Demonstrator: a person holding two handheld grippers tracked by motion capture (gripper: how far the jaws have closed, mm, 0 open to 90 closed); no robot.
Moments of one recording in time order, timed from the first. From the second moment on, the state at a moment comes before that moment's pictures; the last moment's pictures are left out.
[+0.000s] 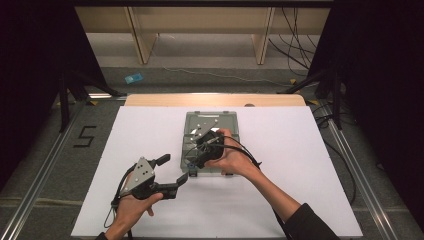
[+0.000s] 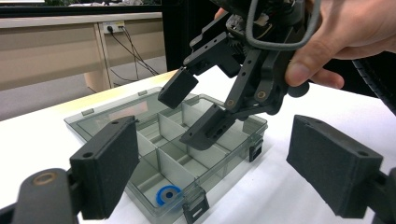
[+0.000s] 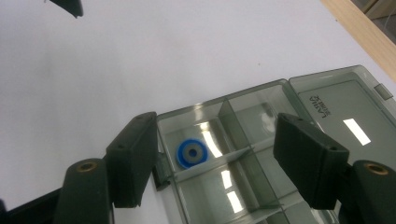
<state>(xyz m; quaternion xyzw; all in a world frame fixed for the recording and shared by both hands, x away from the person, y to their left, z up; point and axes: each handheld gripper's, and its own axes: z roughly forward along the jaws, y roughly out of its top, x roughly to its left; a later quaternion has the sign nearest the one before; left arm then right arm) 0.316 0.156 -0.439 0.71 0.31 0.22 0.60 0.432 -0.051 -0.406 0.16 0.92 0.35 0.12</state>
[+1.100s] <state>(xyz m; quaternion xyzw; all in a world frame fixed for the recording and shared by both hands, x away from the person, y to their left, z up) 0.319 0.153 -0.440 0.72 0.29 0.23 0.59 0.408 -0.063 -0.390 0.14 0.91 0.36 0.12</state>
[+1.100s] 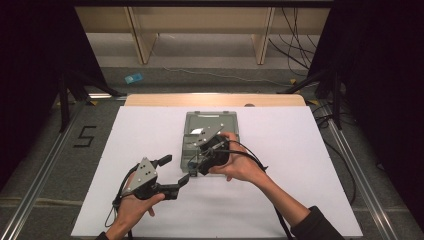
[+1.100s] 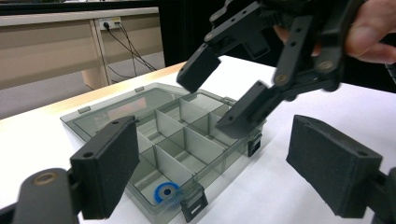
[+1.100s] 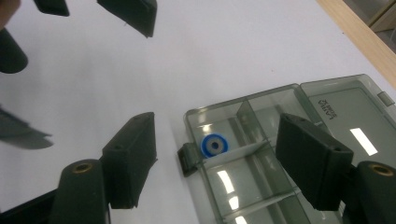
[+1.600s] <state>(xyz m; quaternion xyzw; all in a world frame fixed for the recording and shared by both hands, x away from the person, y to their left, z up) 0.319 0.154 -0.440 0.72 0.29 0.23 0.59 0.395 -0.086 -0.391 0.15 0.91 0.36 0.12</state>
